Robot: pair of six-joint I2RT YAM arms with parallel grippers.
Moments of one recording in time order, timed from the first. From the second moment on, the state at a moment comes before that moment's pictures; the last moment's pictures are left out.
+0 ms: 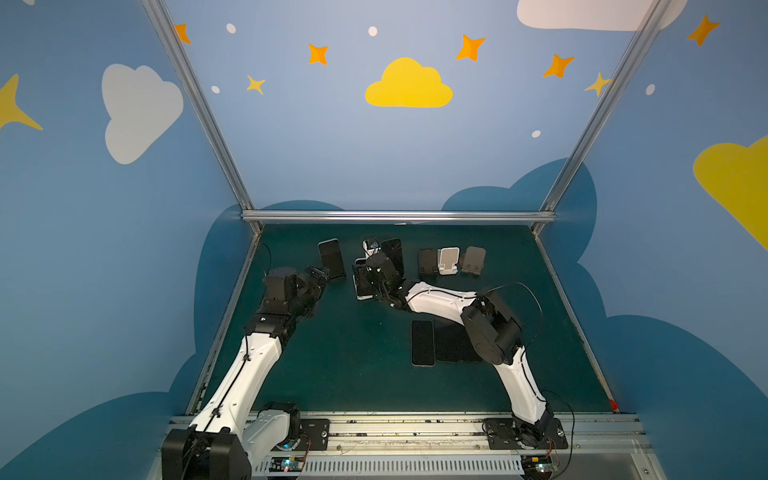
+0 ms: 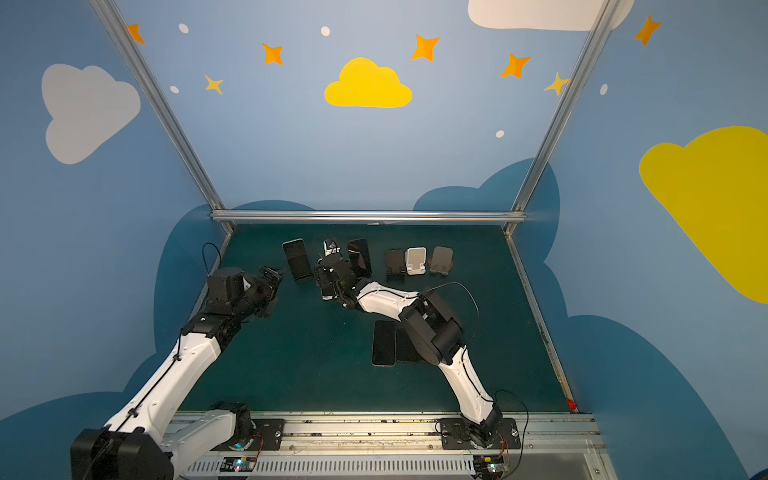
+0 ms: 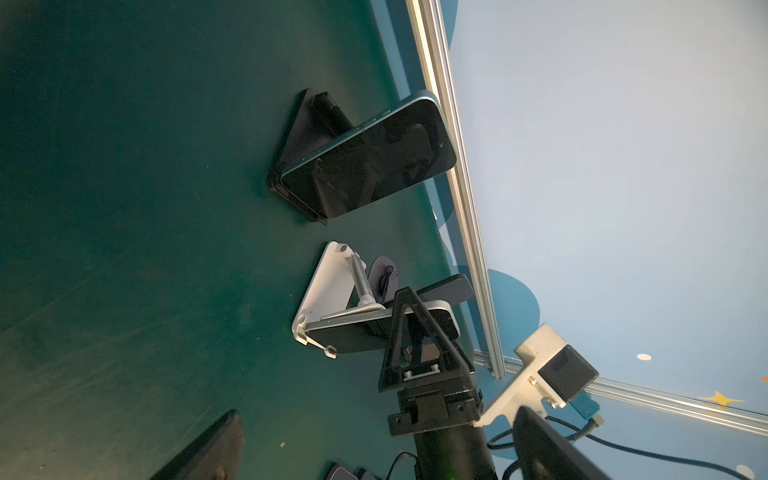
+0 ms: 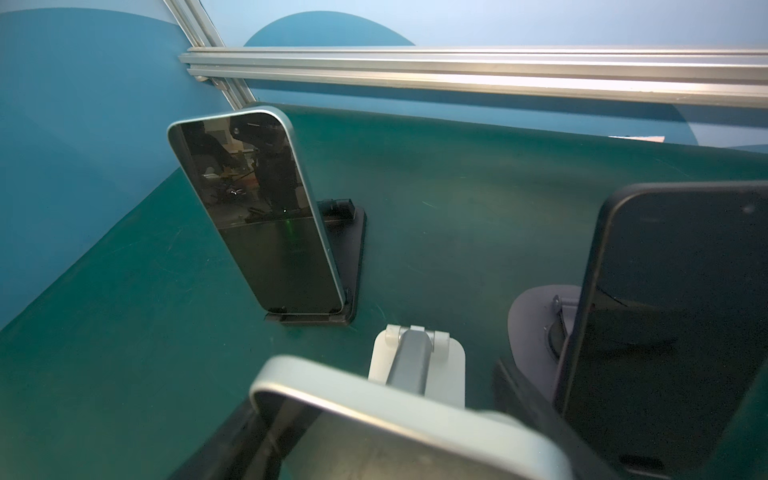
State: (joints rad) left arm -0.07 1.05 0.74 -0.24 0.21 -1.20; right arm 0.90 2.21 1.63 0.14 0.30 0.33
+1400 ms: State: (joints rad) left arm -0.07 1.05 0.74 -0.24 0.23 -1.20; right arm 0.90 2.13 1.57 0.09 0.24 0.27
